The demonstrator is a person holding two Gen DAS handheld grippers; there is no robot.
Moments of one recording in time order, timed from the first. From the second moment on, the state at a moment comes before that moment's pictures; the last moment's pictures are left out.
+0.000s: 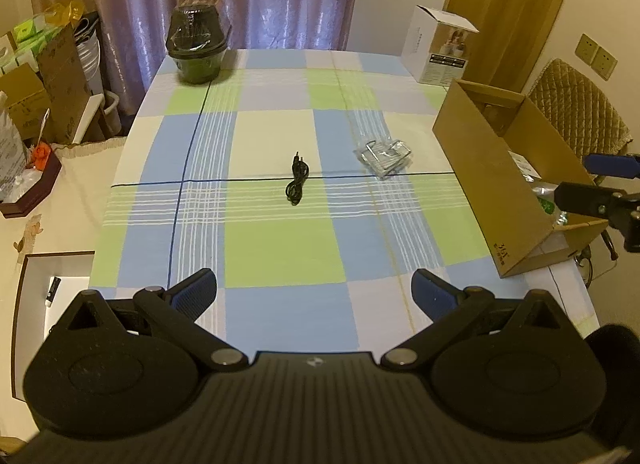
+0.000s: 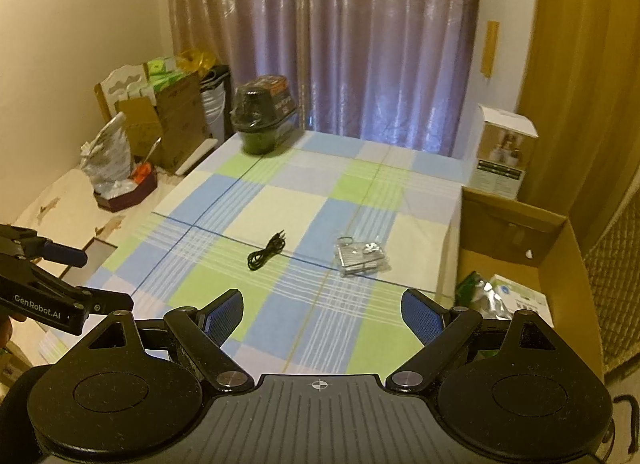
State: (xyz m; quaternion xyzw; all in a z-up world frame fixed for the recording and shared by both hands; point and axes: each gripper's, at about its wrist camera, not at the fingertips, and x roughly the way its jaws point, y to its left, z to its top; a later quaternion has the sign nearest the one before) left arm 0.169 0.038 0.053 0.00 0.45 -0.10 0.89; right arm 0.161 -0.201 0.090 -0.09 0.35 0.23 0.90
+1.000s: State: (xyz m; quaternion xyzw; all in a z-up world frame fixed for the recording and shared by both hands) left arm 0.356 0.029 -0.068 0.01 0.49 -0.14 0.86; right arm 0.393 -0.167 -0.040 -0.09 0.46 0.28 0.84
